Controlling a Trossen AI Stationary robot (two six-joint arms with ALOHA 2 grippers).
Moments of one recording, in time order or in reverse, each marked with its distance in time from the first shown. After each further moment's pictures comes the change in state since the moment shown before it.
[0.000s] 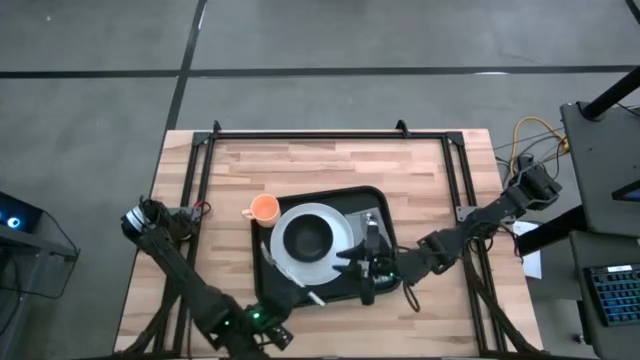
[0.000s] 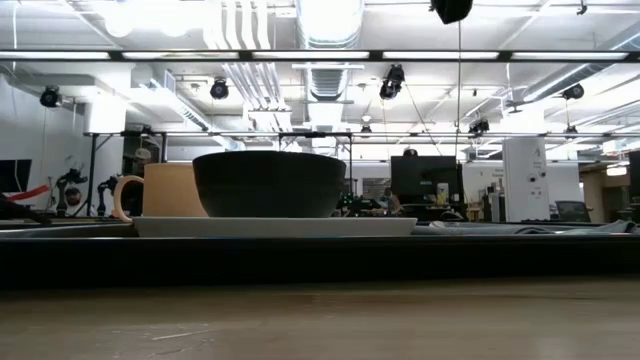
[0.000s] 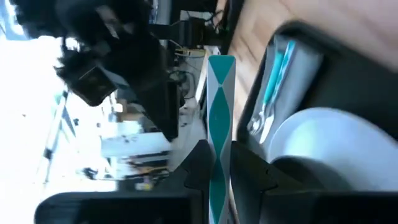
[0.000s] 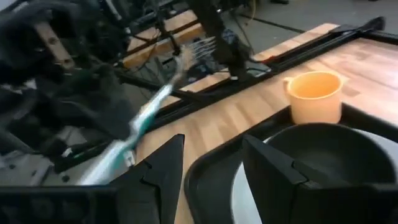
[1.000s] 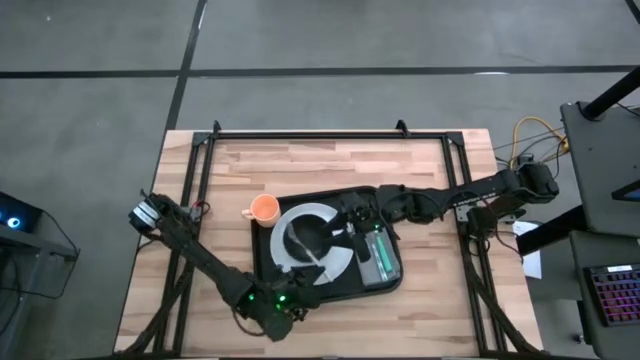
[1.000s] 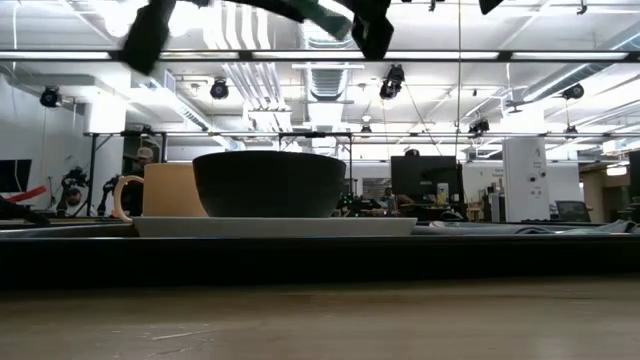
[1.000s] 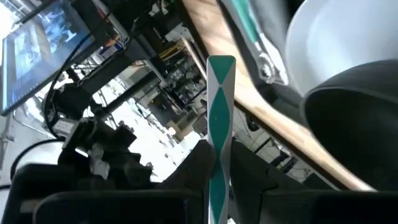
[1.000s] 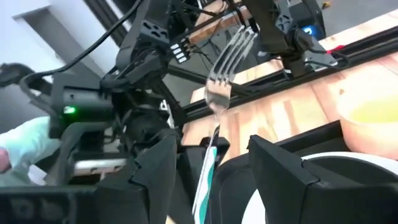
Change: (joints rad) left arm 0.162 0.000 -0.277 0.454 0.051 0.930; right arm -0.414 -0.021 -0.003 0.071 -0.794 -0.070
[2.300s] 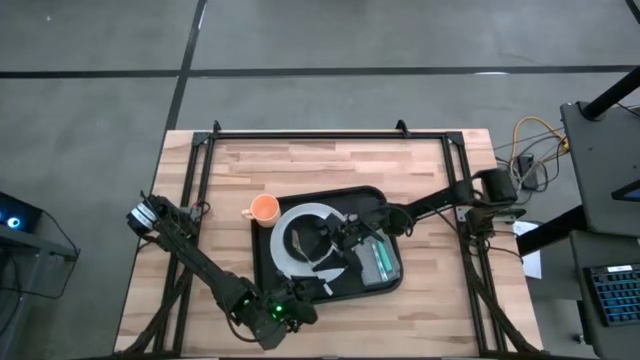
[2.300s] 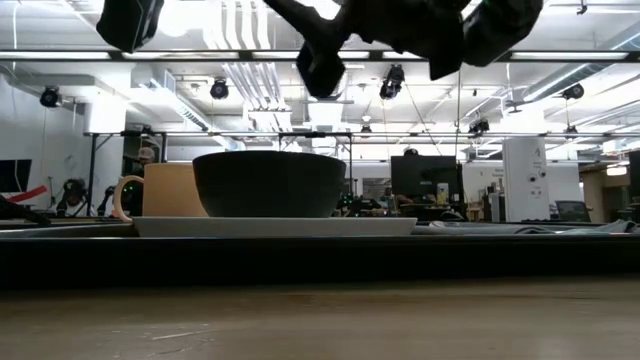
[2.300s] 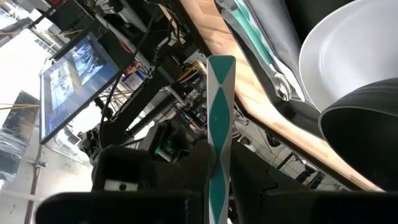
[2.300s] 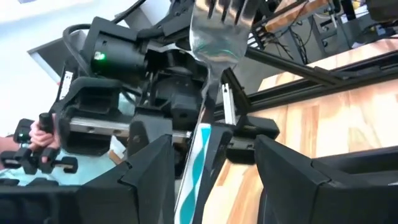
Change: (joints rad) left arm -0.039 0.000 0.009 0.067 0.059 0.141; right arm 0.002 0.323 -0.022 0.518 -0.319 0.077
